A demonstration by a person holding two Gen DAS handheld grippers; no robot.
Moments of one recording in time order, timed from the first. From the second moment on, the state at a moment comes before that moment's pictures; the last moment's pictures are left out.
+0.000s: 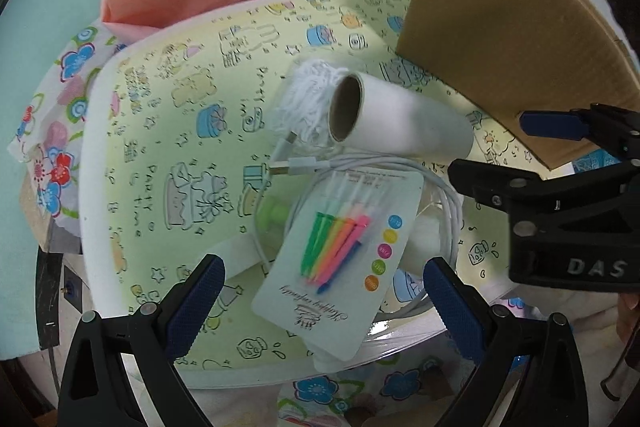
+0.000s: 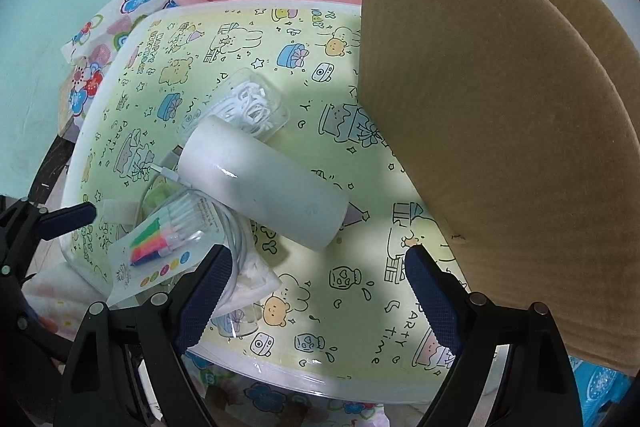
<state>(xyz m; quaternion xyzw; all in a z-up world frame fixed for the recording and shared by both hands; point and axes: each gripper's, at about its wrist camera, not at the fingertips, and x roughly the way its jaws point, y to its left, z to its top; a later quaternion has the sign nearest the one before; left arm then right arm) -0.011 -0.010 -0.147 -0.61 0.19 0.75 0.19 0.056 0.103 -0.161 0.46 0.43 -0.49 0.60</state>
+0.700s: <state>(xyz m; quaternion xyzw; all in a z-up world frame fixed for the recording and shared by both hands) -0.015 -0.009 -0.134 -0.58 0.15 0.76 0.26 0.060 0.101 -0.162 0.45 0.44 -0.48 0.61</state>
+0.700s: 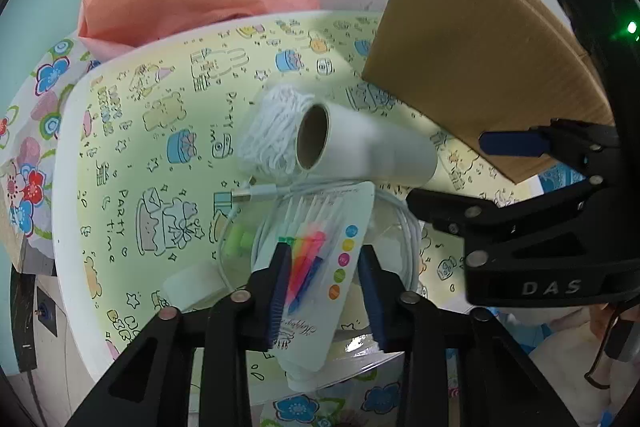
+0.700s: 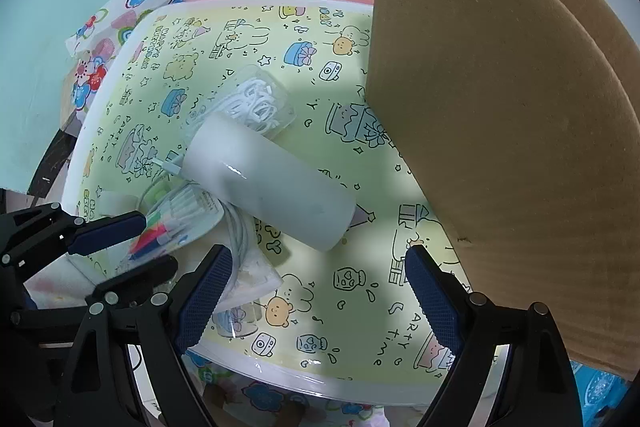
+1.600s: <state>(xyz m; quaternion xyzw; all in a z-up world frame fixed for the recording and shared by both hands) -0.043 -0.022 -0.158 -0.65 0.16 0.70 0.25 0.110 0.057 -0.199 0.35 0.53 -0.41 0.66</state>
